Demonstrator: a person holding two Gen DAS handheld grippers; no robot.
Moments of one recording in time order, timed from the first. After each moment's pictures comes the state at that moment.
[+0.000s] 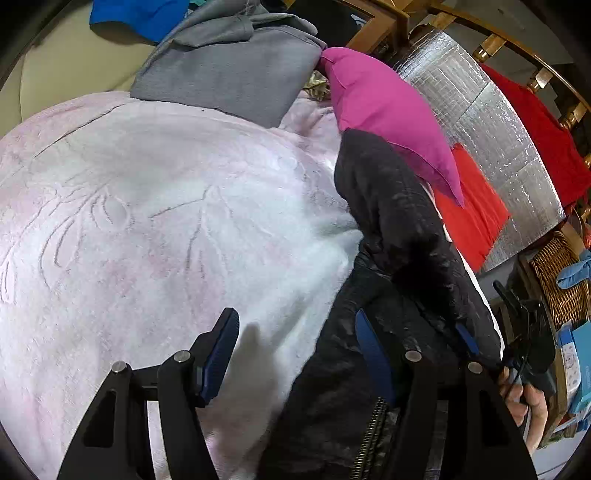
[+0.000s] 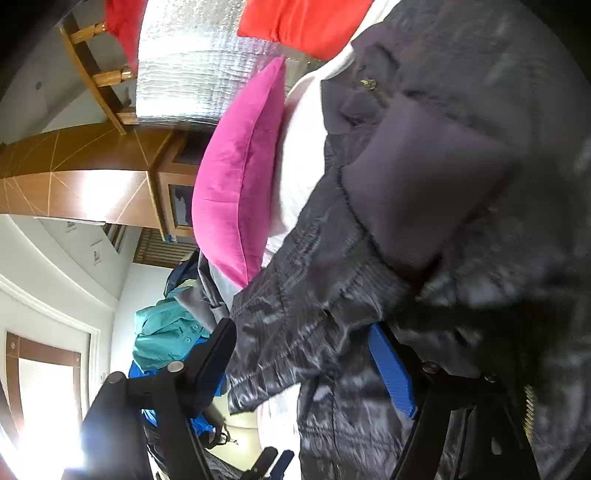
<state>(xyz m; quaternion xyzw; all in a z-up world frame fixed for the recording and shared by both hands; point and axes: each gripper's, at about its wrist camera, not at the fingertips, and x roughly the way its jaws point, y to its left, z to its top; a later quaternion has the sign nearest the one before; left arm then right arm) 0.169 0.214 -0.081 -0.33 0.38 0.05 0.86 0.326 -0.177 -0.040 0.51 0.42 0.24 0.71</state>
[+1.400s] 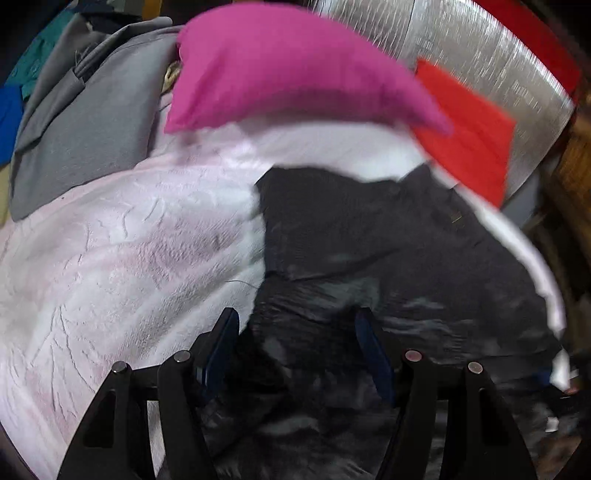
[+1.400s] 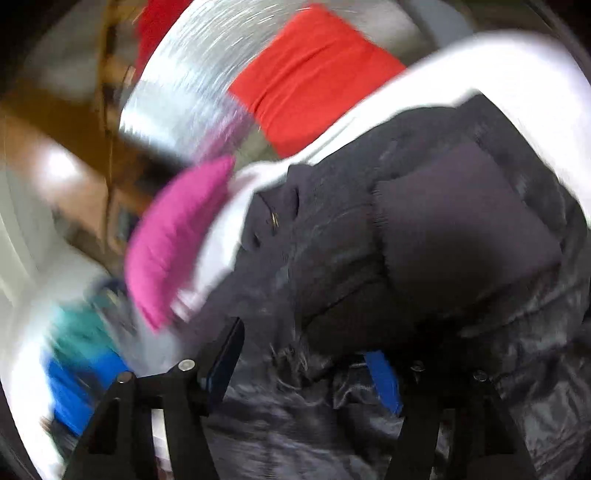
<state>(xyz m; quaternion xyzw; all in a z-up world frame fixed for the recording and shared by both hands) 0.345 0.106 -0.083 -0.13 0.46 0.04 0.88 0.308 -0.330 -0.020 0.42 0.38 0.12 0.82</state>
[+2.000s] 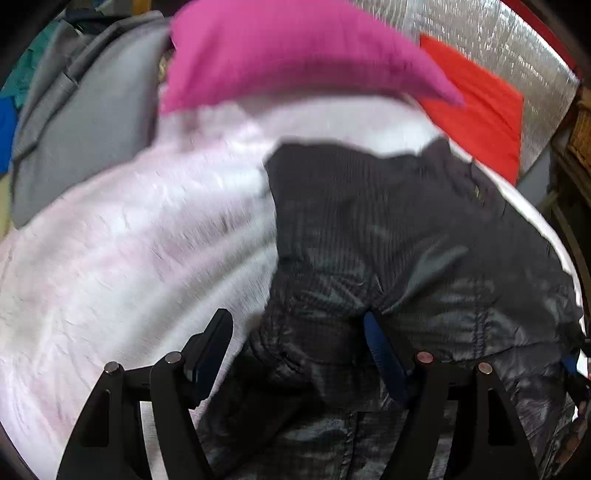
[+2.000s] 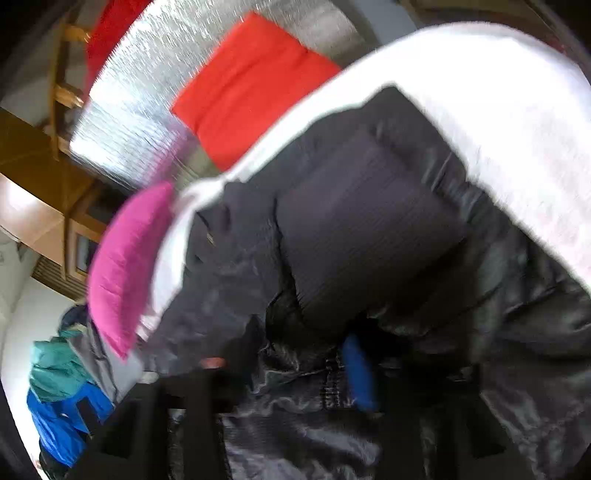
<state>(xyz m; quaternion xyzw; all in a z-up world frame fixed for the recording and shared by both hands) 0.342 0.108 -0.083 -0.11 0.45 0.05 0.88 0.303 -0.351 -0.021 0.38 0.40 0.02 0.83</state>
